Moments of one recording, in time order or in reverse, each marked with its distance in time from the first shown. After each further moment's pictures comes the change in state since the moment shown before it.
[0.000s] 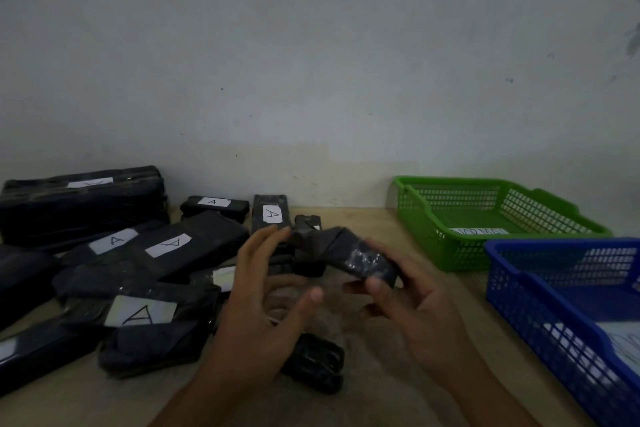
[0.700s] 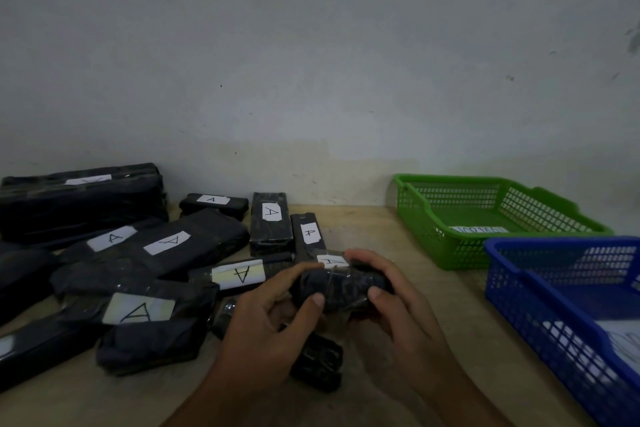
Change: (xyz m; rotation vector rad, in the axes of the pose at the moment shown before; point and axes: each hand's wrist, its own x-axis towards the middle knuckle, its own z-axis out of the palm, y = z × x) left_hand -0.005 0.003 0.011 -0.158 -0.078 -0.121; right_hand -0.011 0.007 0.008 -0.049 -0.073 0.002
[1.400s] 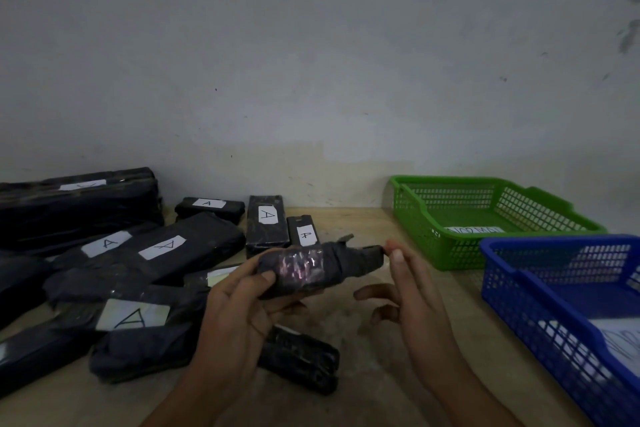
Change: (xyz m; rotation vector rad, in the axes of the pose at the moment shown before) left_hand 0.013 0.000 -0.011 -0.630 0.181 -0.151; right_hand 0.014 -0.013 0.000 0.139 0.334 0.148
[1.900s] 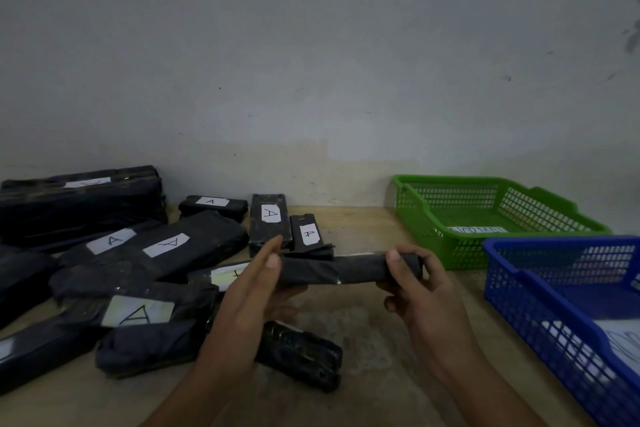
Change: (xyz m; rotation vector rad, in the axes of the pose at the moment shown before) left_hand 0.002 -0.003 -0.005 0.371 0.009 -0.075; right_hand 0.013 0.002 -0.015 0.035 0.039 0.046
